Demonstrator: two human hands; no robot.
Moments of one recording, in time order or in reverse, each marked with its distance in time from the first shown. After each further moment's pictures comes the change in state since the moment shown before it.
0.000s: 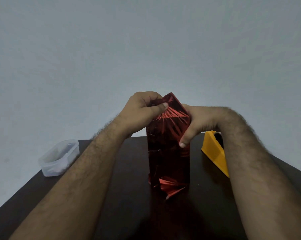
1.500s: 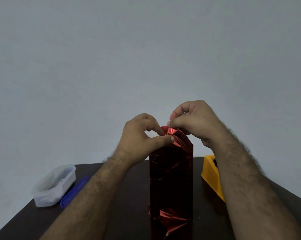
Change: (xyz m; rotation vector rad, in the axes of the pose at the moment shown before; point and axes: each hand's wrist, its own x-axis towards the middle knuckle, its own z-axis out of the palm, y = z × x) left_hand -0.003 0.010 0.005 0.311 0.242 0.220; right_hand -0.010 -0.056 -0.007 0.355 0.731 -0.154
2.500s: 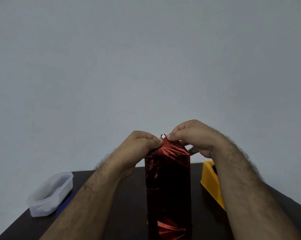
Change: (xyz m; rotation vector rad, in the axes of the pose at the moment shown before) left_hand 0.005 0.009 -0.002 -0.446 -0.267 -0.545; right_hand 0.011 0.023 -0.003 0.035 -0.243 0.308
